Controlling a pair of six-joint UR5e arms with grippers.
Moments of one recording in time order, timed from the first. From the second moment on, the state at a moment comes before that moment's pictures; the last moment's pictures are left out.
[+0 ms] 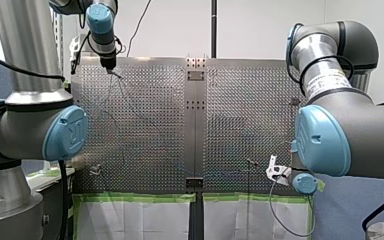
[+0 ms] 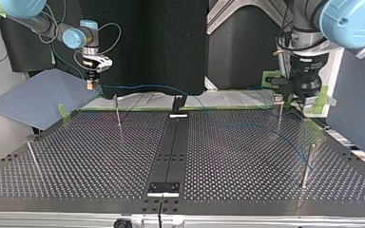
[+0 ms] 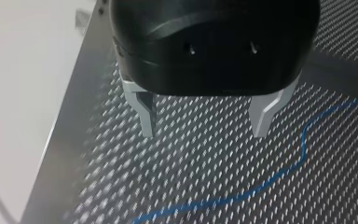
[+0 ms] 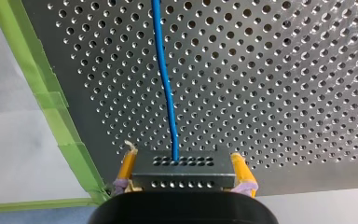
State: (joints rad) left arm -0.07 -1.31 -1.78 -3.52 -1.84 -1.66; right arm 1.66 -0.67 1.89 -1.11 1.42 1.76
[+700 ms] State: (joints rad) left arm -0.25 -1.45 -1.95 -3.33 -1.83 -1.77; right arm 1.67 -0.67 1.89 -1.10 1.42 1.75
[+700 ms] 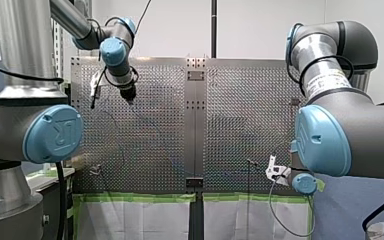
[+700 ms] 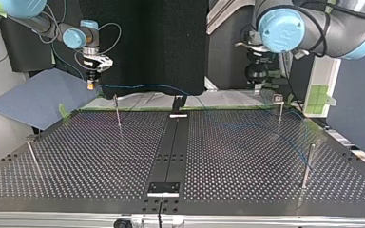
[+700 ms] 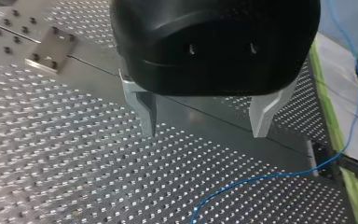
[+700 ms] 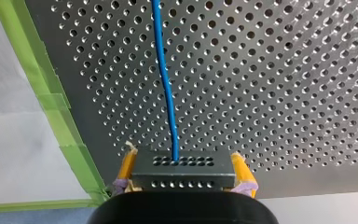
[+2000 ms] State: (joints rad) left arm -0.59 -1.80 -2.13 -2.98 -1.77 -1.87; right arm 1.69 -0.67 1.88 -1.10 1.41 1.74
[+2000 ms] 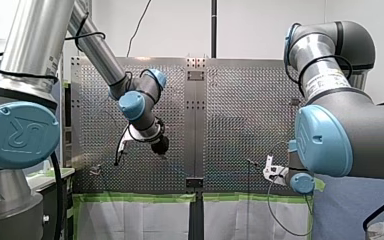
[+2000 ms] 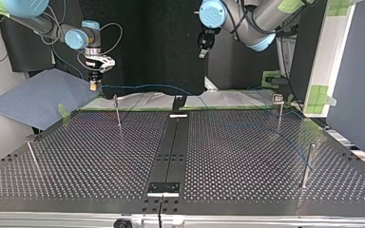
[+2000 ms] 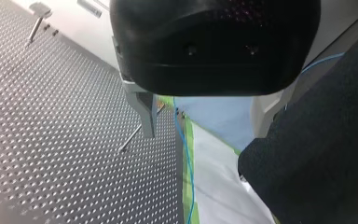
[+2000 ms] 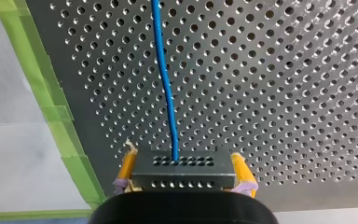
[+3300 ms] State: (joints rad) left arm -0.54 -2.12 -1.94 -2.66 -1.68 -1.81; right arm 1.69 -0.67 1.88 -1.10 1.41 1.74
